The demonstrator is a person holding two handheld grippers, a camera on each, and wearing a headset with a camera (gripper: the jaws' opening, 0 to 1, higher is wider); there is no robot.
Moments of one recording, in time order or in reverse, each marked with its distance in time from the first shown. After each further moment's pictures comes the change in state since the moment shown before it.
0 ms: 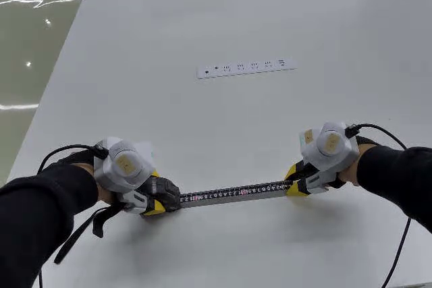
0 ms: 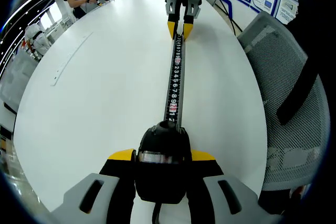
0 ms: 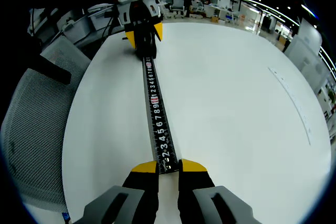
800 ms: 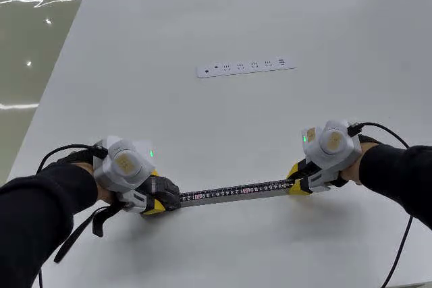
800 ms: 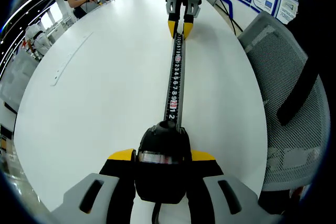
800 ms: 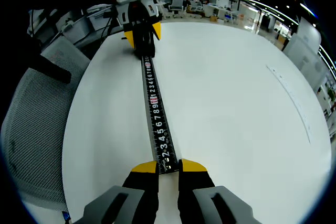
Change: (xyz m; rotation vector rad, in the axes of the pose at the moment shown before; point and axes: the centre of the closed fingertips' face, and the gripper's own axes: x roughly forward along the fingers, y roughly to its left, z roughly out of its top) left arm 0.000 0.000 0.000 -0.002 0.000 0.005; right arm -0.003 -0.002 -0.004 0.010 0.002 -0.003
